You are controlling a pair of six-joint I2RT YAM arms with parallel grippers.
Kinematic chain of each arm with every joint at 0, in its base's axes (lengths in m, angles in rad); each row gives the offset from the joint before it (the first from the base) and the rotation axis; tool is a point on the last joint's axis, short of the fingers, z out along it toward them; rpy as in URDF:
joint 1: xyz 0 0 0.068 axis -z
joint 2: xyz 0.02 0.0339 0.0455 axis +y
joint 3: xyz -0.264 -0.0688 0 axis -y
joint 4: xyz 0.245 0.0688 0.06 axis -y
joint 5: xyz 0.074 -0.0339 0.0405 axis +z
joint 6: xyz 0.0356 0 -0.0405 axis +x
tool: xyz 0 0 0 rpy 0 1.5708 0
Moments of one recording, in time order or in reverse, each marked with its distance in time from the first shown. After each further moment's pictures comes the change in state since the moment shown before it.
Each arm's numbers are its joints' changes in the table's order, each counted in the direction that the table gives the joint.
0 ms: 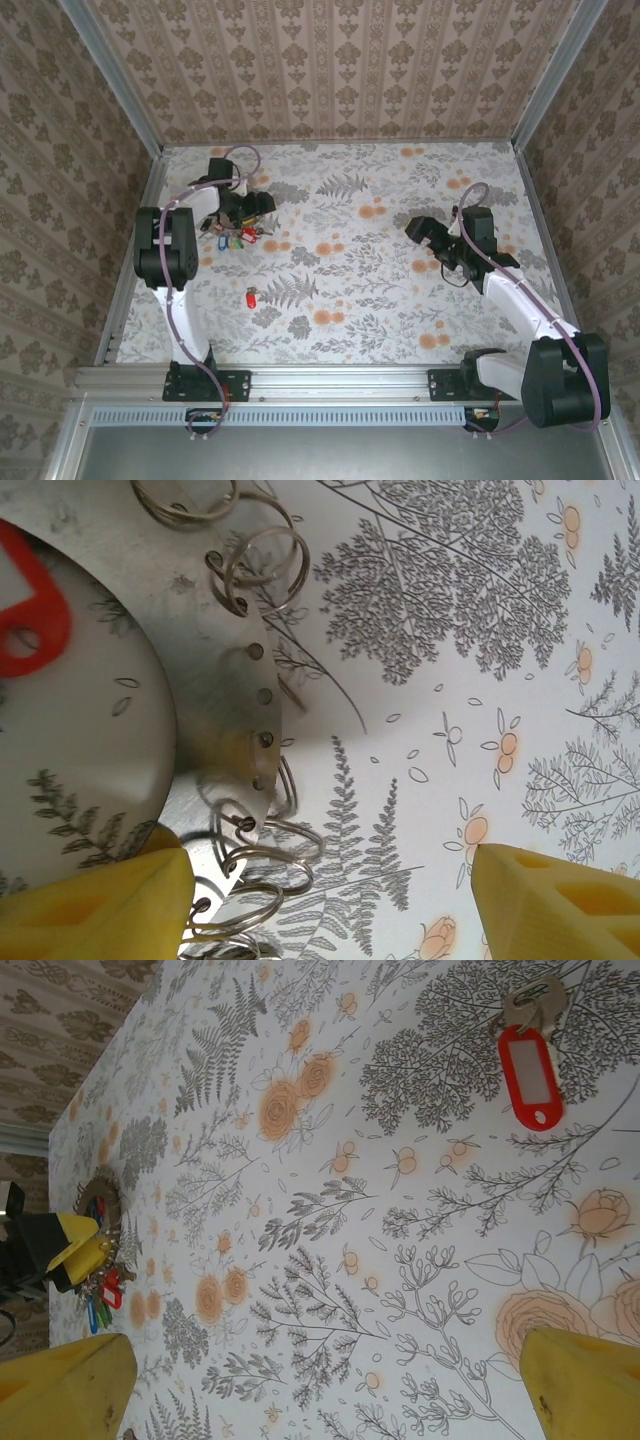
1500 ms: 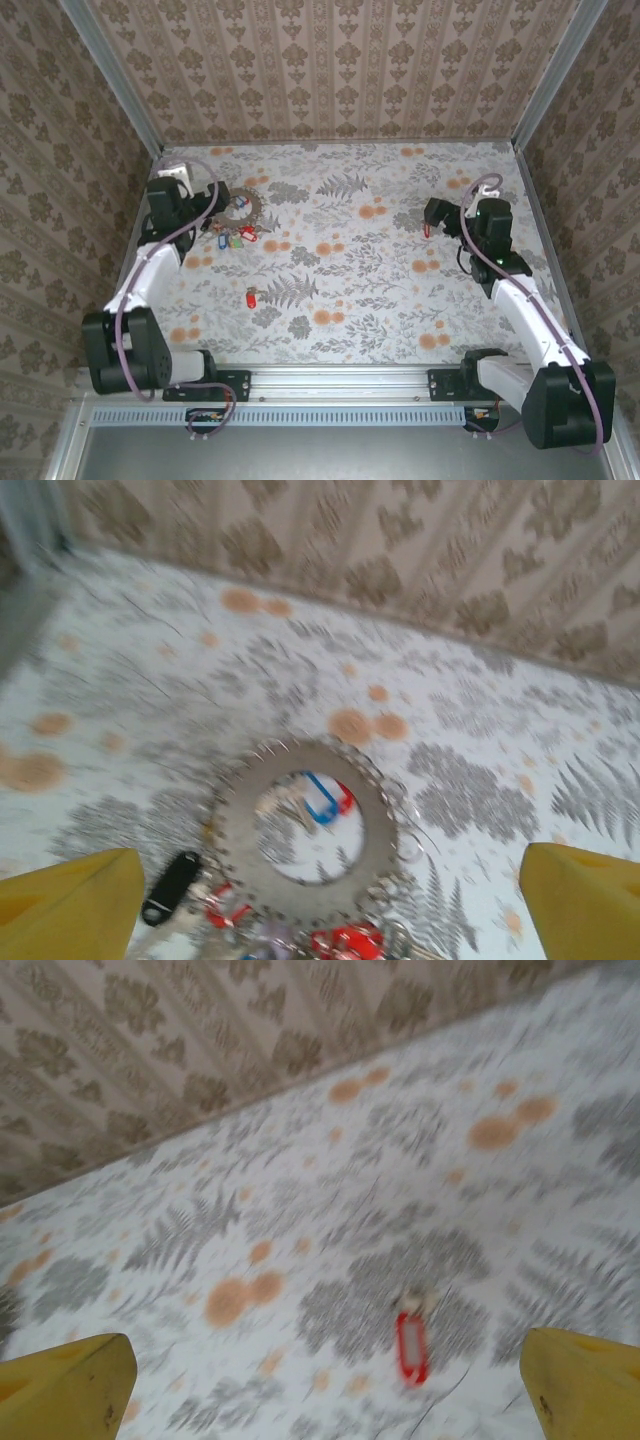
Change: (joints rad) left arm -0.154 -0.710 -0.534 0.448 0.268 0.045; right arm 0.031 -0.108 0.034 0.124 -0.257 -0.286
